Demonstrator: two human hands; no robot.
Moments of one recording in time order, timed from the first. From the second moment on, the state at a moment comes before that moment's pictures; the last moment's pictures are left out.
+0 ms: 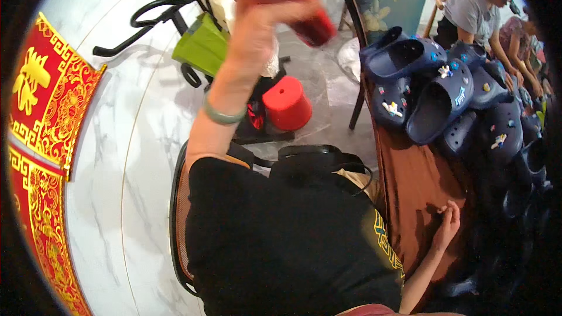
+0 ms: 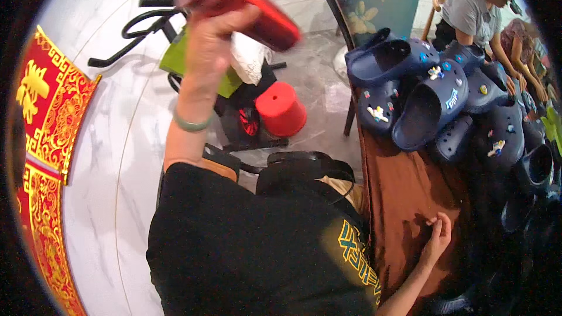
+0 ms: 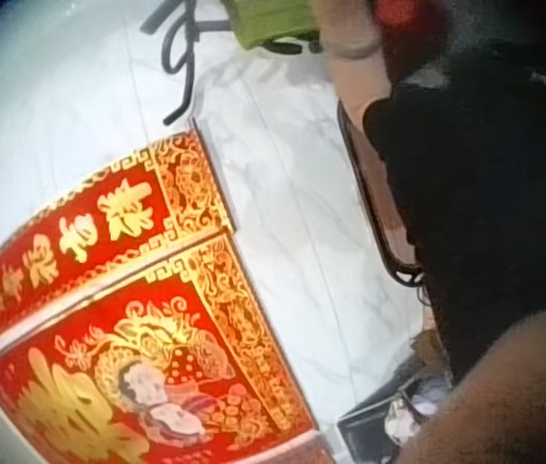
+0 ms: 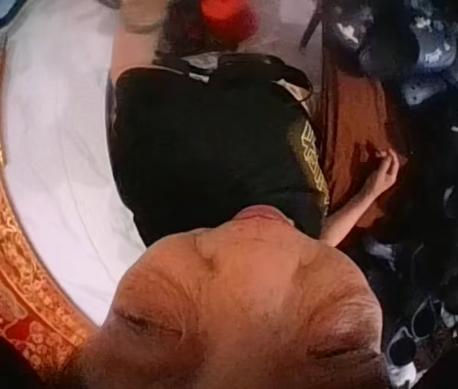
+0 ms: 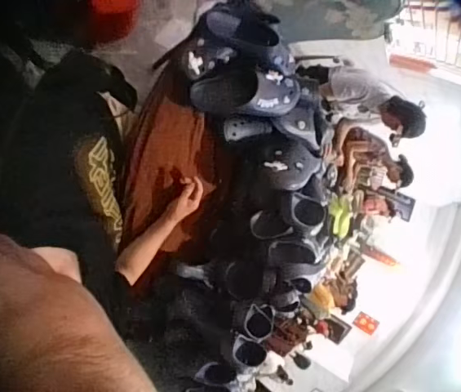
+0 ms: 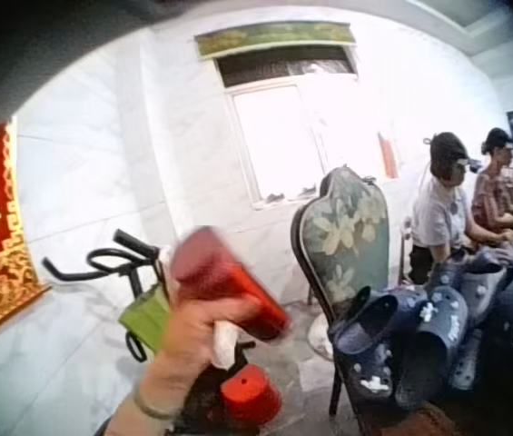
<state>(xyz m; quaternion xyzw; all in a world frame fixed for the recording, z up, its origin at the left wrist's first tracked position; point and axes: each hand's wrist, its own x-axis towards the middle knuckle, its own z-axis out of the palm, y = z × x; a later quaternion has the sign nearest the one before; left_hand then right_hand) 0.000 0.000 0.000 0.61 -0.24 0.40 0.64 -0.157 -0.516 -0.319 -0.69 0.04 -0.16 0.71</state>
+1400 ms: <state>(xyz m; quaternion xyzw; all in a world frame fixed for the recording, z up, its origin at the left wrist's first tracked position) 0.010 0.278 -0.112 0.71 0.15 0.53 0.44 -0.169 -0.506 -0.311 -0.78 0.02 -0.08 0.63</state>
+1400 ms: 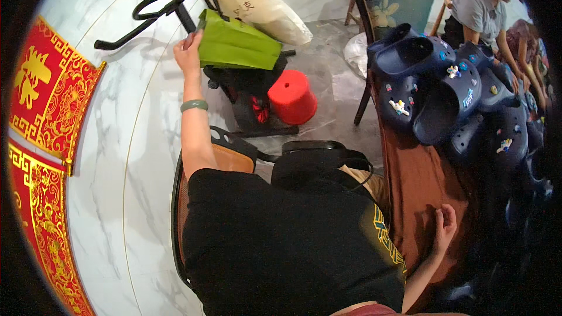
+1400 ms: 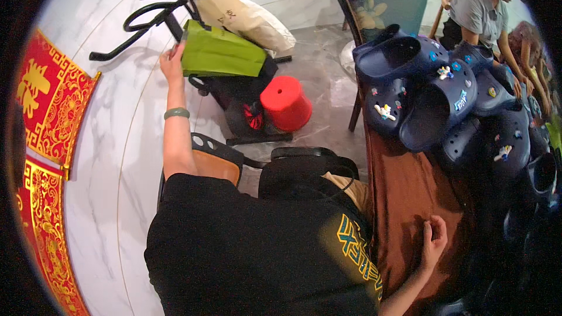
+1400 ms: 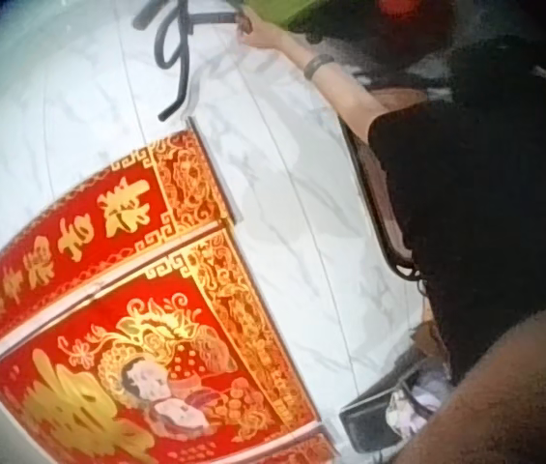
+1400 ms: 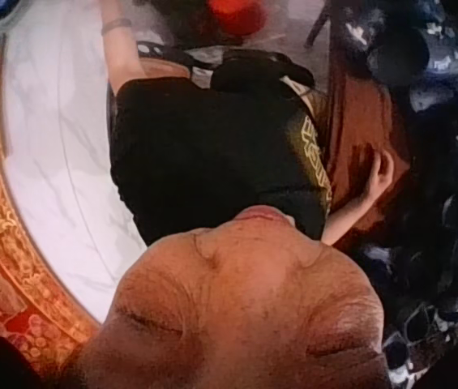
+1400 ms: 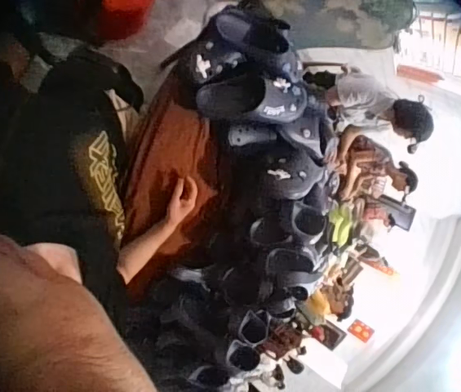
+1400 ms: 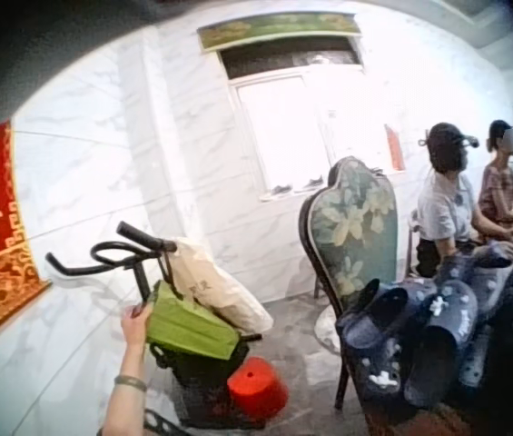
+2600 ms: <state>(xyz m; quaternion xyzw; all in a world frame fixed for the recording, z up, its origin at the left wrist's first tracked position) -0.120 -0.361 -0.232 0.47 -0.86 -0.06 0.20 -0.174 -0.490 -0.291 -0.83 0.06 -0.20 0.52</state>
